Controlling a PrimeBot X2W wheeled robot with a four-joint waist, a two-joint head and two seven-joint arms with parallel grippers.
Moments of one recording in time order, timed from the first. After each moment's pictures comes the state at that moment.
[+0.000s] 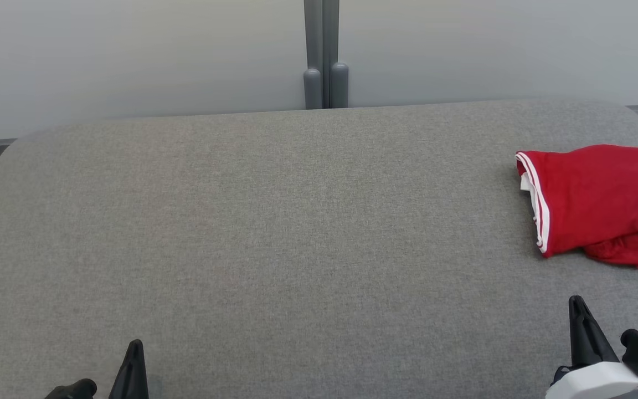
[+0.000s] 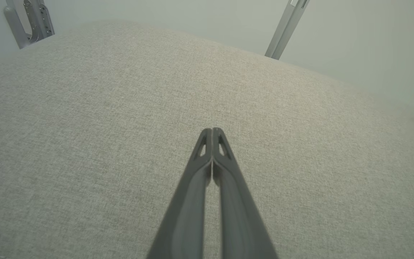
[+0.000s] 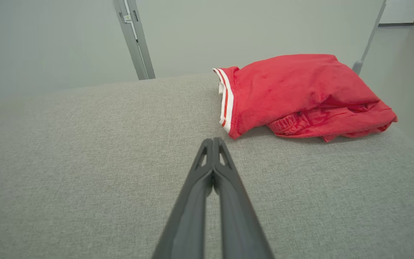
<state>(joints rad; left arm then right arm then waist) 0.10 0.04 0.05 0.33 -0.34 -0.13 -0.21 0.10 -0.03 -0.19 0.20 0.11 0.13 -0.21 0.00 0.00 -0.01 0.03</state>
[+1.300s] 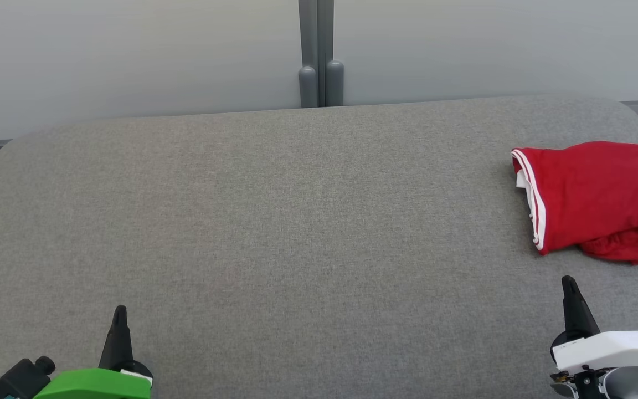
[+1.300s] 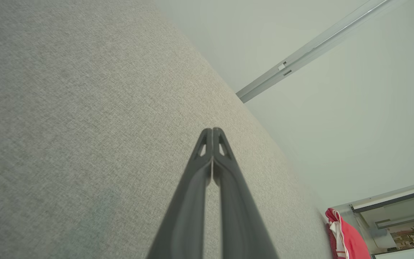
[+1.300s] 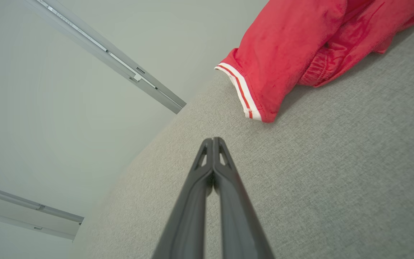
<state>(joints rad) 0.01 0.04 0.08 0.29 -0.92 -0.13 -0.07 0.01 -0.04 -0.15 0.21 0.80 0.13 -0.07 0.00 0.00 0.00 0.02</state>
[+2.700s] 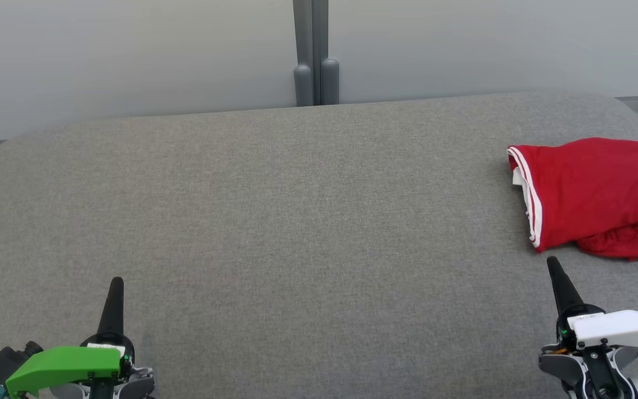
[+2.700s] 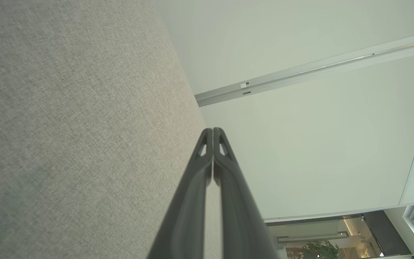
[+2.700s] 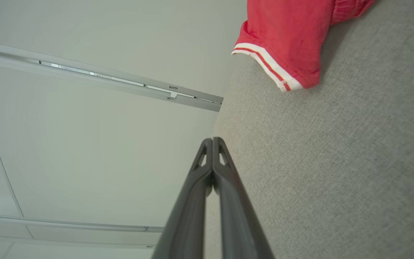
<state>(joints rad) -0.06 0.04 0.10 0.26 -1.34 -0.13 0.04 -0.06 -0.04 -0.13 0.23 1.29 0.13 0.04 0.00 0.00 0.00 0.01</state>
